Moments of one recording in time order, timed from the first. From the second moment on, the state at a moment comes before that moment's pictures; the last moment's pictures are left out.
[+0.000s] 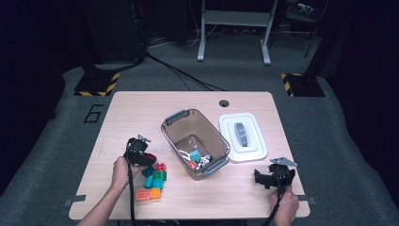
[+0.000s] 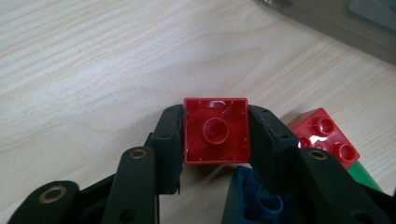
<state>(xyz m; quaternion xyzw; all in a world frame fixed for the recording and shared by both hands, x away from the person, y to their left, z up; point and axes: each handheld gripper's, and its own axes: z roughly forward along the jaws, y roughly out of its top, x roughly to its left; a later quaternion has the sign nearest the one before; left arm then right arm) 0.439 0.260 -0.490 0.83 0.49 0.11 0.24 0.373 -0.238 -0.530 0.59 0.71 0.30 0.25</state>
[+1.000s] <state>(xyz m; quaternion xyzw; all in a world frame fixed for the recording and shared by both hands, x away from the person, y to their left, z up) 0.438 0.281 -0.443 0.82 0.48 0.15 0.28 0.372 -0.238 -0.529 0.59 0.71 0.30 0.25</state>
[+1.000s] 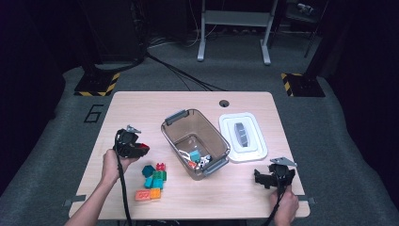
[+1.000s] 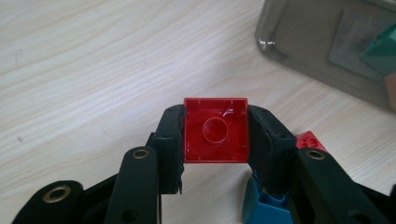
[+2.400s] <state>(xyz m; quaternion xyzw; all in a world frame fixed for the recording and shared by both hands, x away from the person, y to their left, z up) 0.467 0.216 -0.341 0.84 0.40 0.20 0.31 0.372 -0.237 -0.529 0.59 0.71 0.30 0.25</state>
